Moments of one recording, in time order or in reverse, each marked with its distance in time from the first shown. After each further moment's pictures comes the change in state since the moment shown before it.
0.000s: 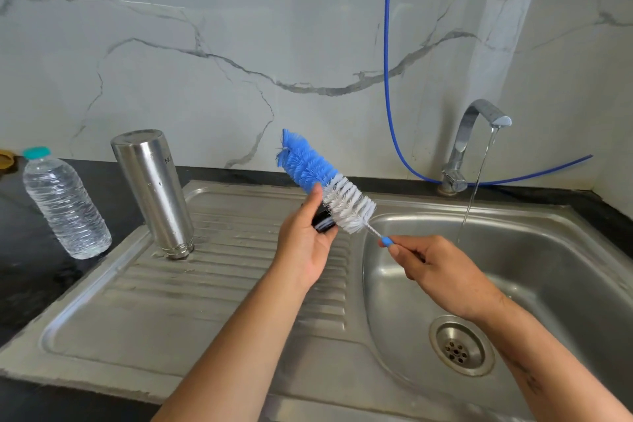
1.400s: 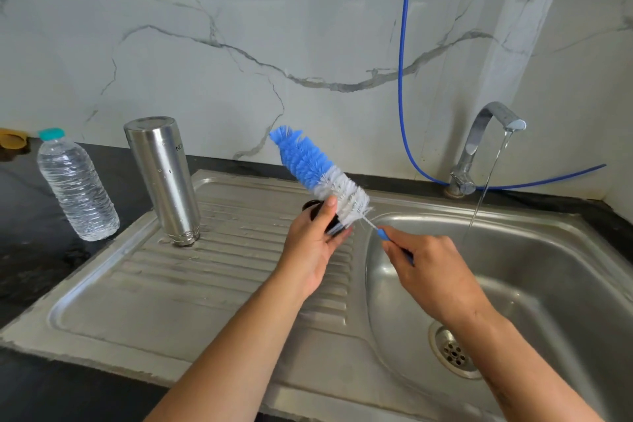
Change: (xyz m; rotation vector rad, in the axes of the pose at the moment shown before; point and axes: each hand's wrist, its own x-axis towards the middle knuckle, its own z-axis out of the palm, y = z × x) left_hand -0.016 -0.011 -0.010 0.238 -0.039 0.080; right_hand 0.001 -0.012 0.021 -0.154 0.175 -0.095
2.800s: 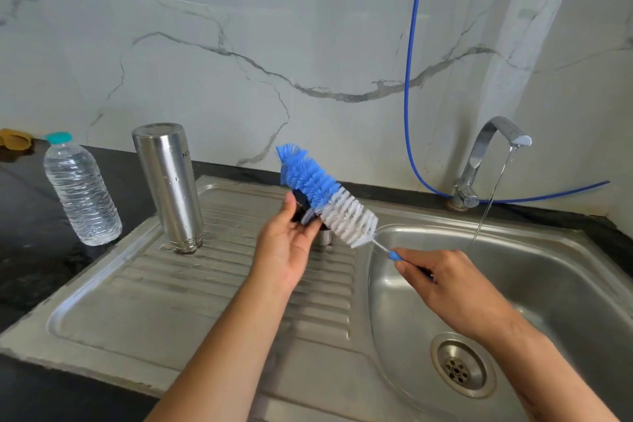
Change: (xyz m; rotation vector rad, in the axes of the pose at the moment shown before) left_hand 0.005 0.029 -0.012 -0.392 0.092 0.008; right_hand 0.001 0.009 -0.017 -0.023 -0.153 -0.058
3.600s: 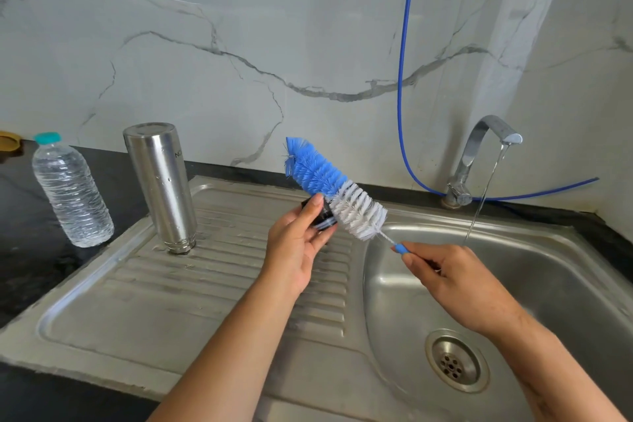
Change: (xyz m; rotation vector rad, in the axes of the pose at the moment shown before) left_hand -0.004 -0.012 0.001 0.286 -0.053 0.006; right_hand -0.003 0.011 -0.013 0.073 0.012 0.048
